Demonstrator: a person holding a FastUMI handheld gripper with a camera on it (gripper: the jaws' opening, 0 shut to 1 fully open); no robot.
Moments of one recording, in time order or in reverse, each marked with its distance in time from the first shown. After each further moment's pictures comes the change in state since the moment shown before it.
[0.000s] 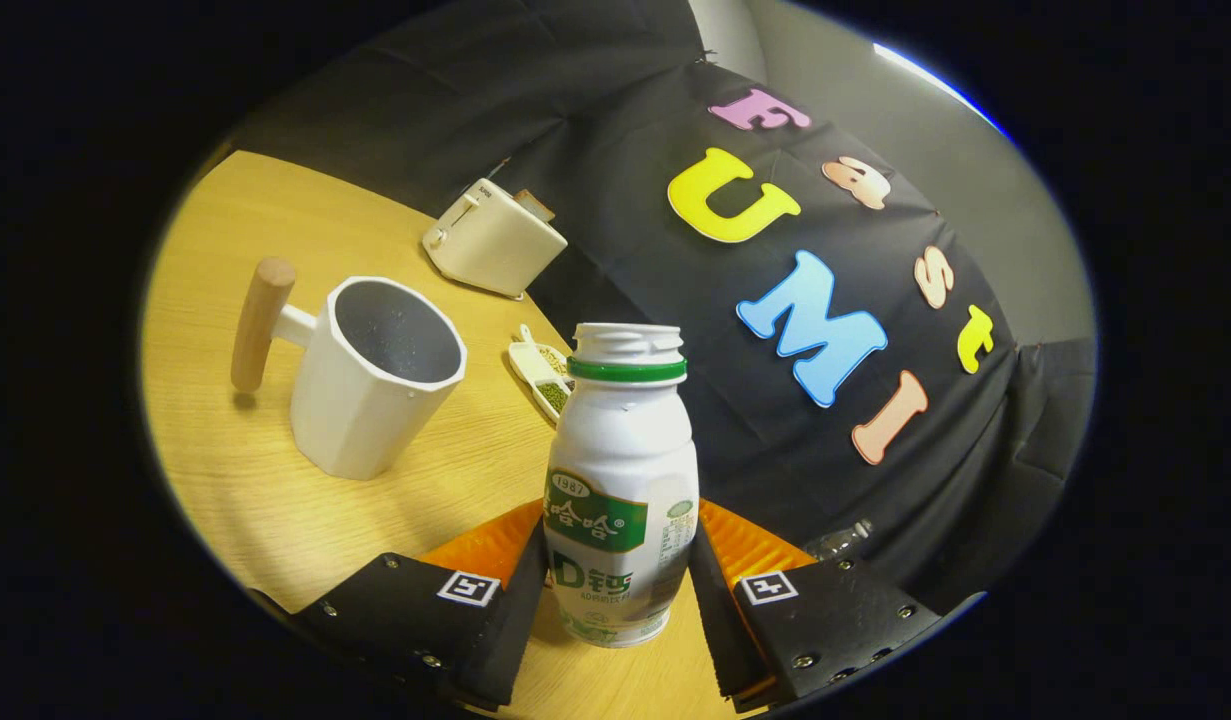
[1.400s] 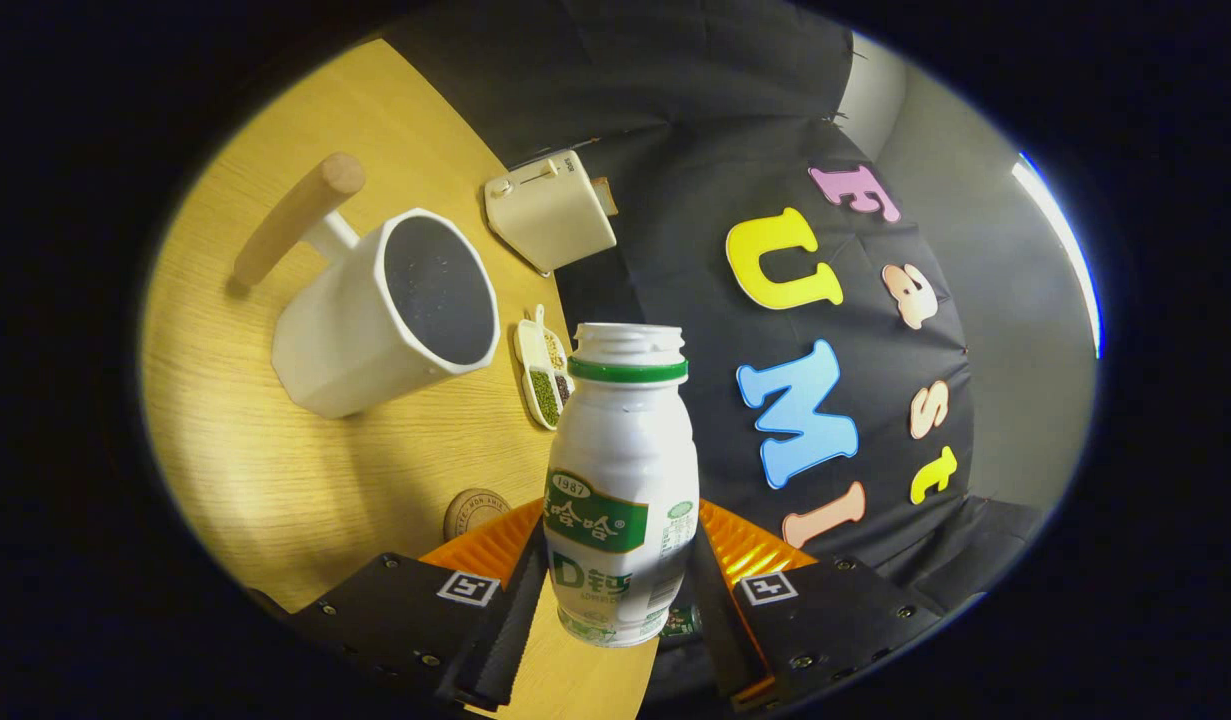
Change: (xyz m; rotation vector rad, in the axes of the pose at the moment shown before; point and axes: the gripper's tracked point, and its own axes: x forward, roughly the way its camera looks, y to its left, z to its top) arm 0.003 -0.008 0.020 -0.401 -0.015 -0.061
